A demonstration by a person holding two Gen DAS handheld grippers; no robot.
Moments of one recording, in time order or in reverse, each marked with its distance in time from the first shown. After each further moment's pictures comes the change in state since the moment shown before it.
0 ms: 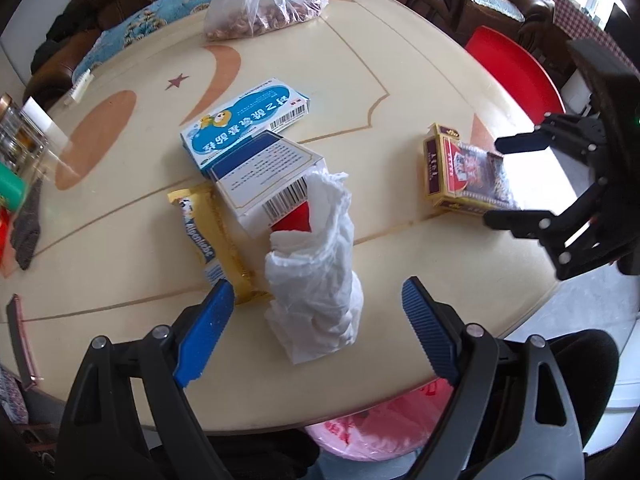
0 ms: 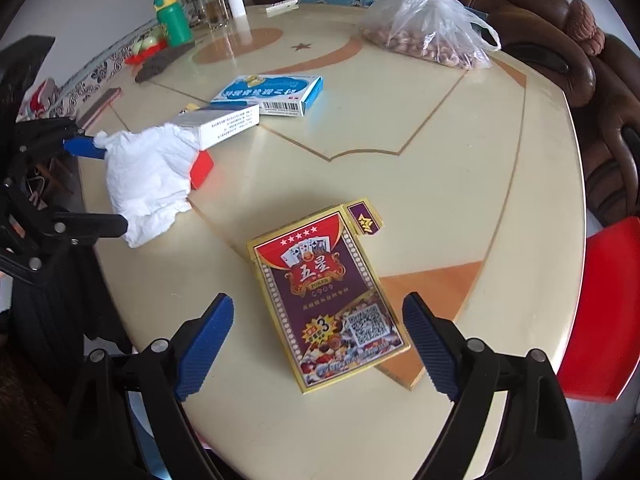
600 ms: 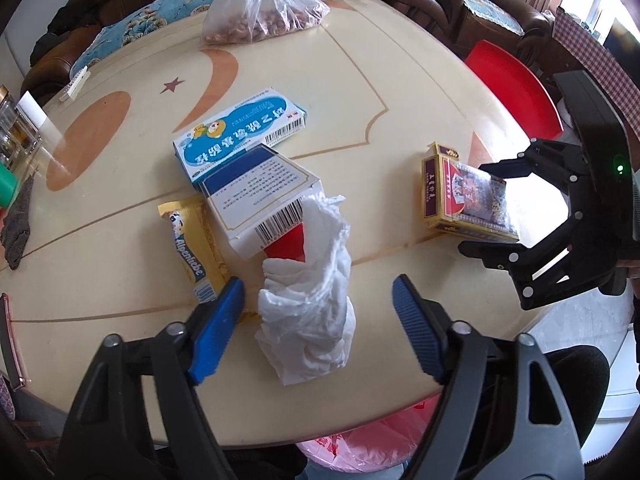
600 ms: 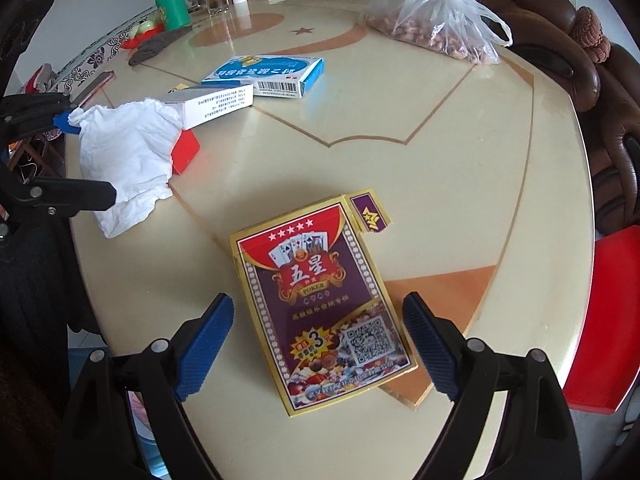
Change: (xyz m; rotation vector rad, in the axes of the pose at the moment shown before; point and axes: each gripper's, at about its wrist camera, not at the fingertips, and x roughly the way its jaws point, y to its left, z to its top) left arm 0.008 0.002 0.010 -0.025 -0.019 -0.033; right arm 0.020 0.004 0.000 -0.037 0.024 -0.044
